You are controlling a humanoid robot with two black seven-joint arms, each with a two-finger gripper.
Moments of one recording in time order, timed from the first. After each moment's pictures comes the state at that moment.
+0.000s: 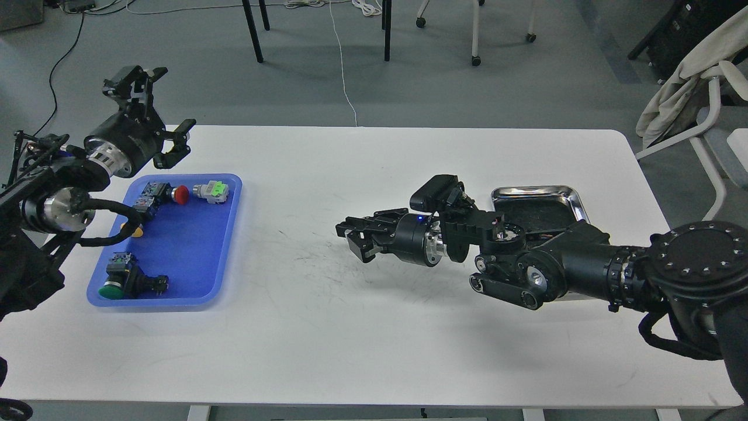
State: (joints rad) left arm -0.76 0.50 -0.75 -0.71 0.18 -0.33 -0.14; right arm 1.10 0.00 -0.39 0.73 -1.20 -0.25 0.42
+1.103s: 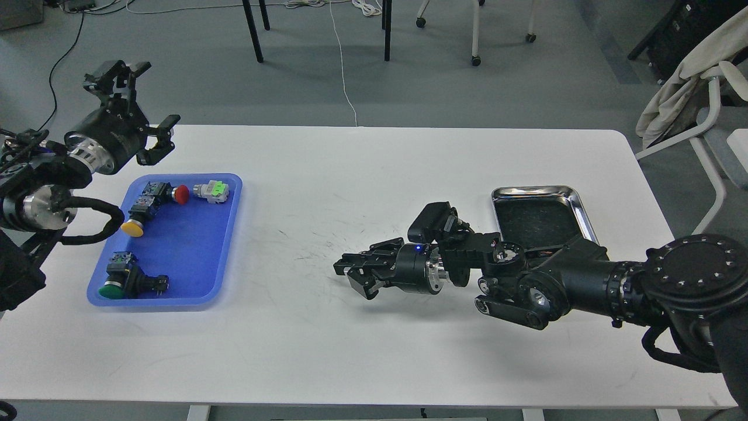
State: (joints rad) left arm -0.76 0.54 -0.75 -0.73 0.18 -0.34 -0.14; right arm 1.06 0.00 -0.44 0.75 -1.29 -0.24 0.49
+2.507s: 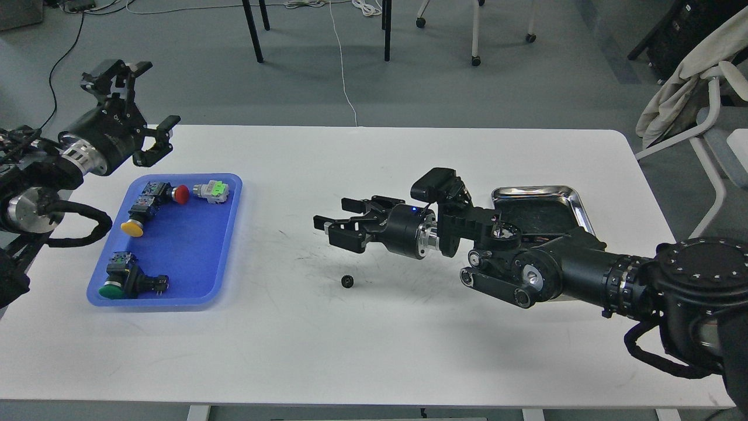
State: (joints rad) left arm -0.75 0.61 -0.68 -0.80 0.18 -0.41 -0.14; right arm 1.04 0.00 -0.06 0.73 -1.25 -0.24 0.49
